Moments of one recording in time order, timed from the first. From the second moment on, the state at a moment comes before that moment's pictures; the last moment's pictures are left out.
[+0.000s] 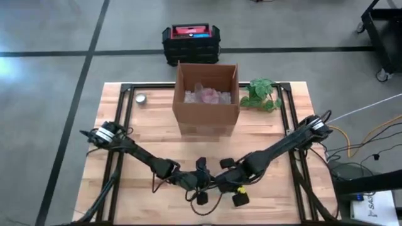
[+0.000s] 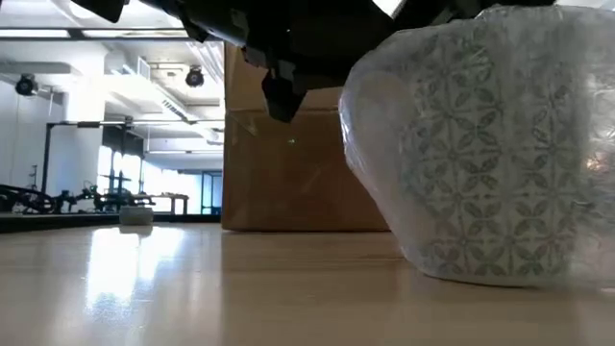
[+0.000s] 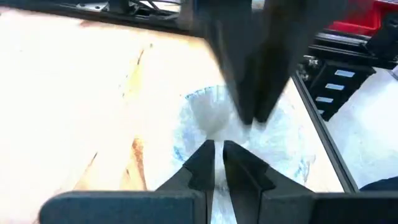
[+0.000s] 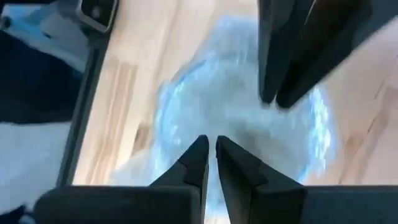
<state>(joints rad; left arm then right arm) -0.48 1.94 1.14 0.37 -0.40 -0.39 0.48 1.90 1.49 -0.84 -0.11 0.23</state>
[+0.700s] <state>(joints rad) -0.48 1.94 1.14 0.36 -0.40 -0.37 0.48 2.10 1.47 -0.71 -0.05 0.20</state>
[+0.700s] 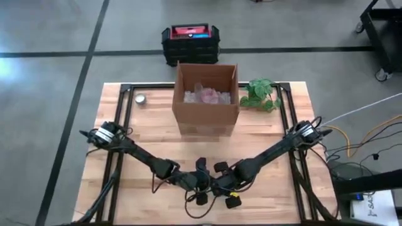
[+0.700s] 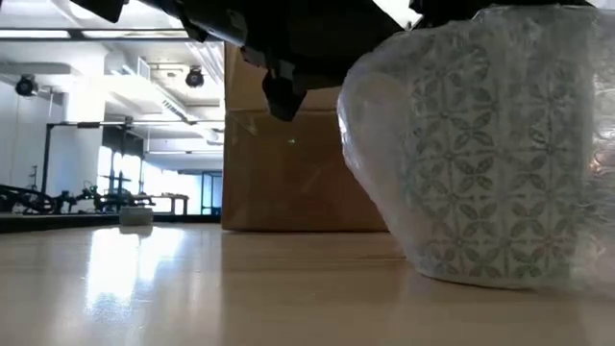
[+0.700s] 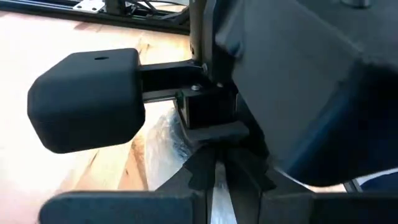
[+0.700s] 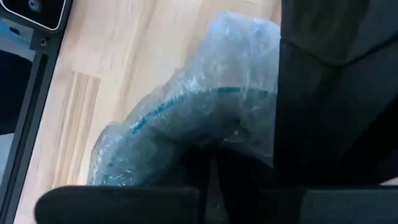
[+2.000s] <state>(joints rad) -0.48 1.94 1.14 0.37 -0.39 -0.37 0.48 2.03 1.48 -0.73 -0.11 0.21</state>
